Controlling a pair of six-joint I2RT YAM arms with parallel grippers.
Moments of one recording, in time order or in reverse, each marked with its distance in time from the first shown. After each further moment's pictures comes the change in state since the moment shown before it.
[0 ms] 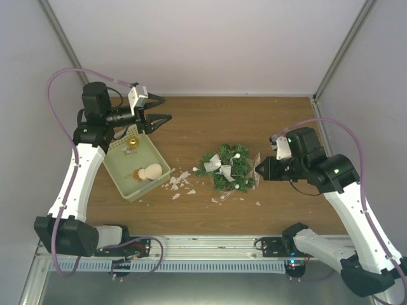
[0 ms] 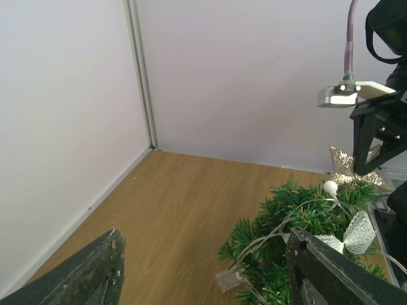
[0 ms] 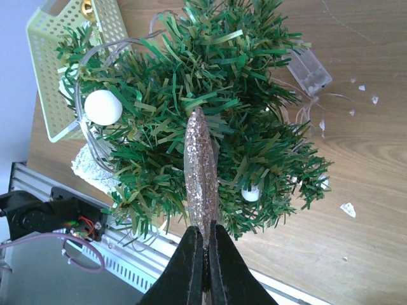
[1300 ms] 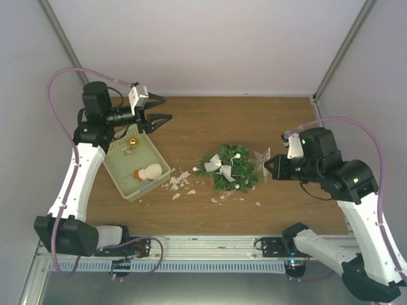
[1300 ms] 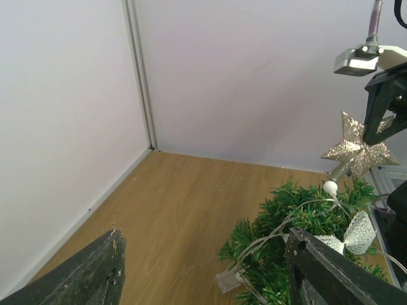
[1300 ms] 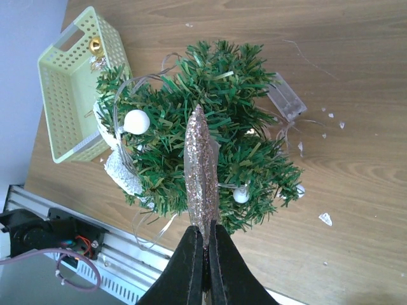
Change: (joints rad) left arm -0.005 0.004 0.006 0.000 -0.001 0.003; right arm 0.000 -0.031 0.121 -0.063 0.080 -0.005
